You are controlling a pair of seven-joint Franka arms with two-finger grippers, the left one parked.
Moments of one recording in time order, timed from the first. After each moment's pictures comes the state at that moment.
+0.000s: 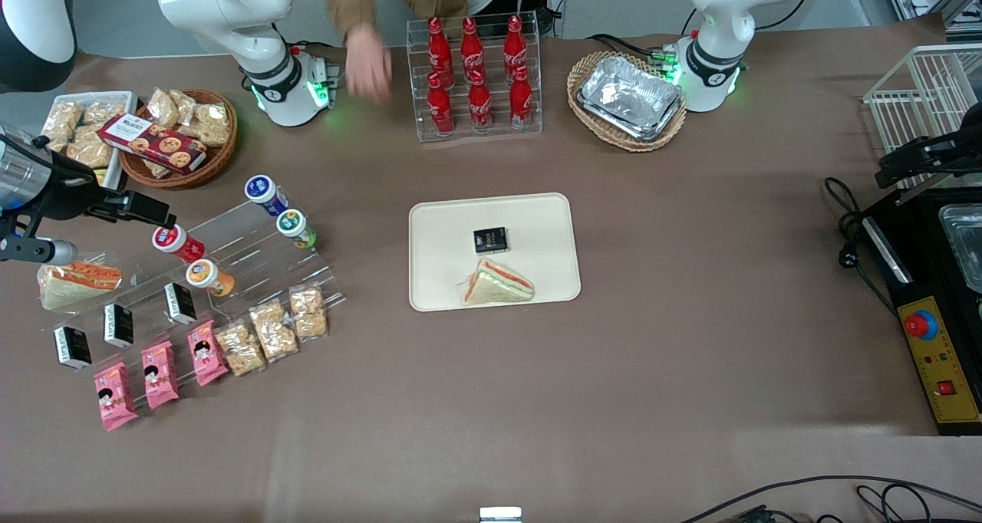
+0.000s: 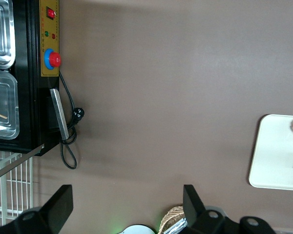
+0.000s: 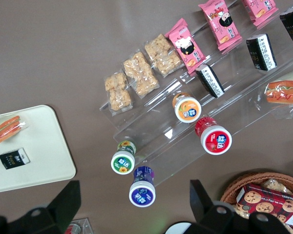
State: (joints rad) arm 0.11 0.05 -0.11 -1.55 0.08 1.47 0.19
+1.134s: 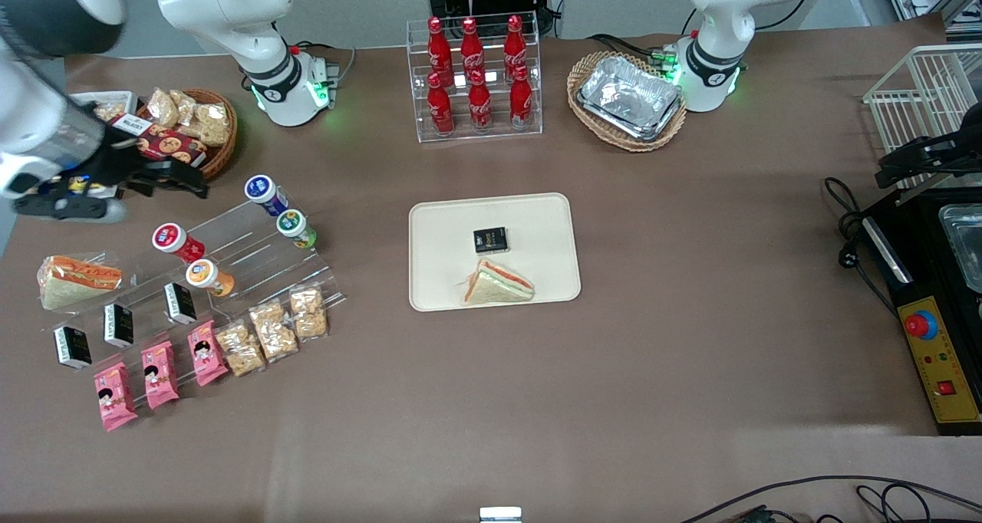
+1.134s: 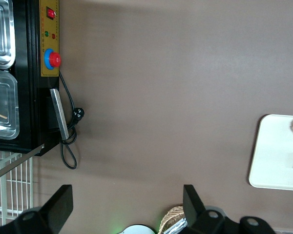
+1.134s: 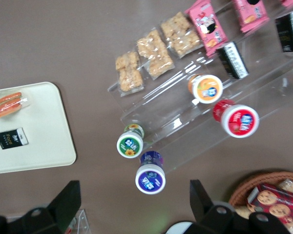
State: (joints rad) arm 0.16 -0.16 -0.09 -1.88 0.08 1.62 0.18
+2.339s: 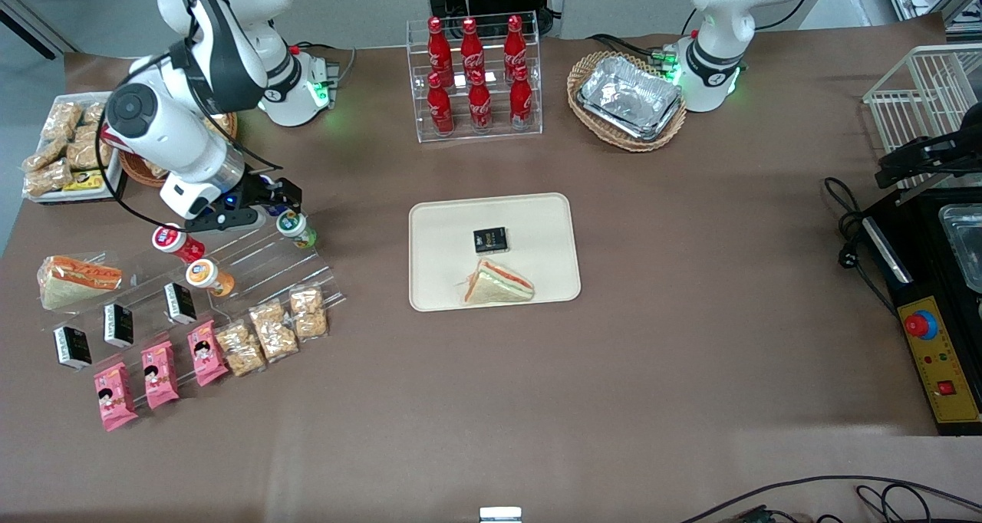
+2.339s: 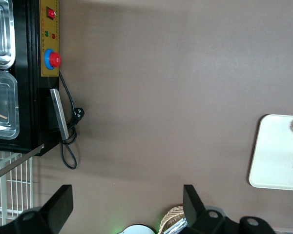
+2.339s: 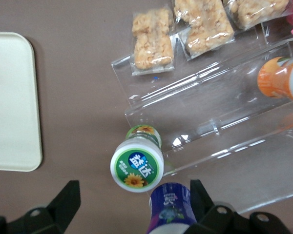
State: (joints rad) arm 0.28 -0.22 -0.09 -2.47 0.08 2.20 0.08
